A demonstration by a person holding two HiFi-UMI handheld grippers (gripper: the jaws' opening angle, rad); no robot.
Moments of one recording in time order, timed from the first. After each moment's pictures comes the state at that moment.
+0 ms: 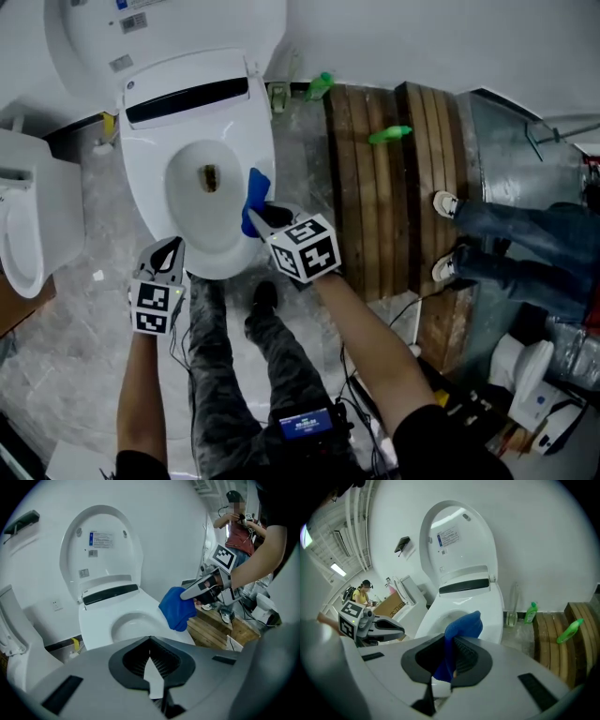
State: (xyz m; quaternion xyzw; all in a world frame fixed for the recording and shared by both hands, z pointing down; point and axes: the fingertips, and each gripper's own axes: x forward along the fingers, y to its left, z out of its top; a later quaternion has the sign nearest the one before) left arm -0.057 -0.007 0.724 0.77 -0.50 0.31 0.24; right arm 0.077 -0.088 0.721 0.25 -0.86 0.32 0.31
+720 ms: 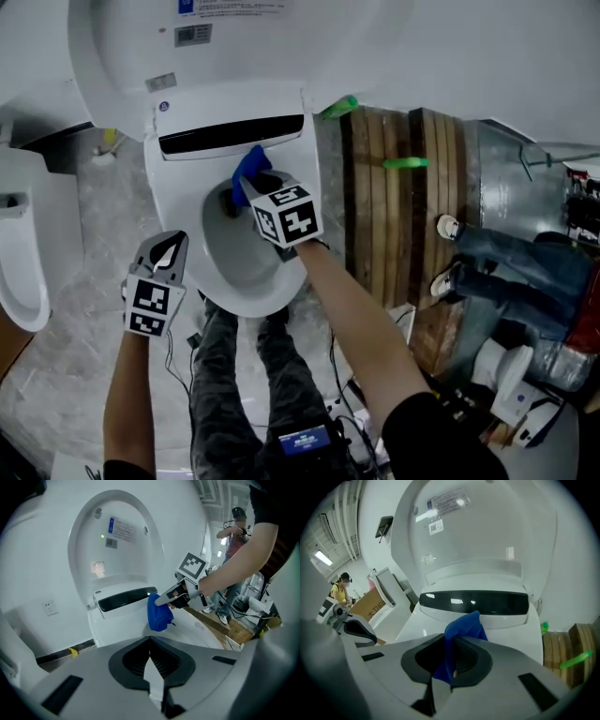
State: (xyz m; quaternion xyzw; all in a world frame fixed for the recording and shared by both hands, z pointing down) left arm -0.185 -0.110 0.744 0.81 -0.45 0.28 0.25; right arm -0.091 -0.239 0.780 0.29 -0.84 0.28 0.35
